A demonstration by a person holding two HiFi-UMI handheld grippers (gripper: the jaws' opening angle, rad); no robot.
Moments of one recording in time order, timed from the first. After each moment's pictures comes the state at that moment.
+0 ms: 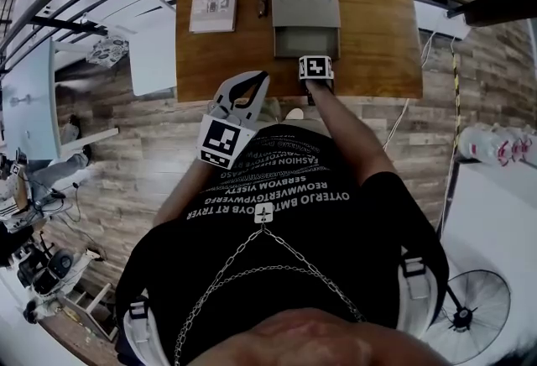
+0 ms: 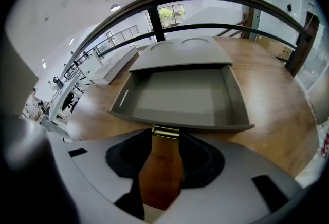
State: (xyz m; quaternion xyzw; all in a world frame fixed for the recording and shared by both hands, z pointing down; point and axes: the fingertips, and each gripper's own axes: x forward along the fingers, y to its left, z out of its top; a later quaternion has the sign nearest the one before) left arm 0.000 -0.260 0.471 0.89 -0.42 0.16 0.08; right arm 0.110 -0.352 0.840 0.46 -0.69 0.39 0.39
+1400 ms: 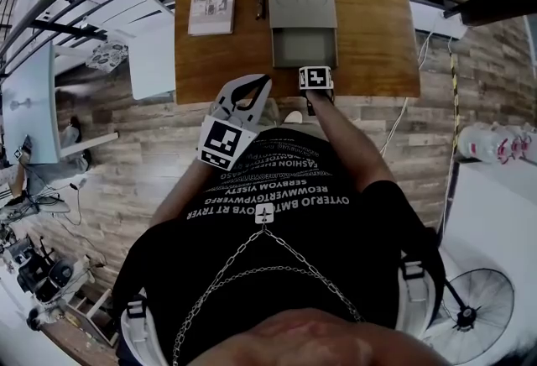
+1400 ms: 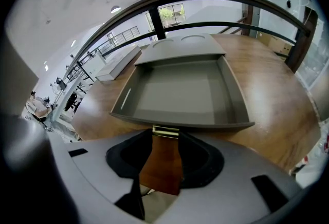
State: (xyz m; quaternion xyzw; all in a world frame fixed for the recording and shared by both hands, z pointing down) left arm 0.013 -0.245 0.473 0.90 -0.40 0.17 0.08; right arm 0.118 -0.315 0.842 0.45 -0.70 0.40 0.39
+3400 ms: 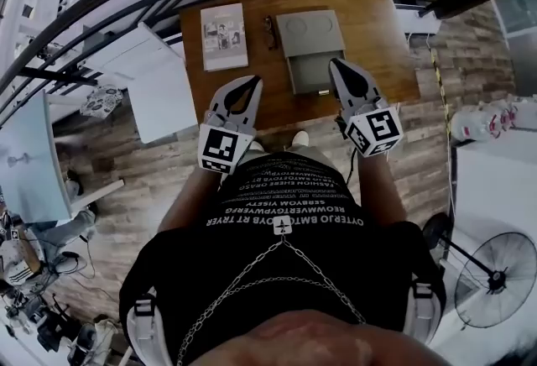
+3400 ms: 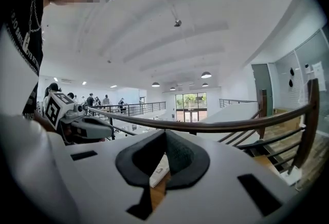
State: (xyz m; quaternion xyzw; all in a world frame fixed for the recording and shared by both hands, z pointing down) left arm -0.148 -0.313 0.418 0.91 -0.39 0.10 0.04; right arm -0.003 -0.335 0.394 0.48 -0.87 0.06 0.06
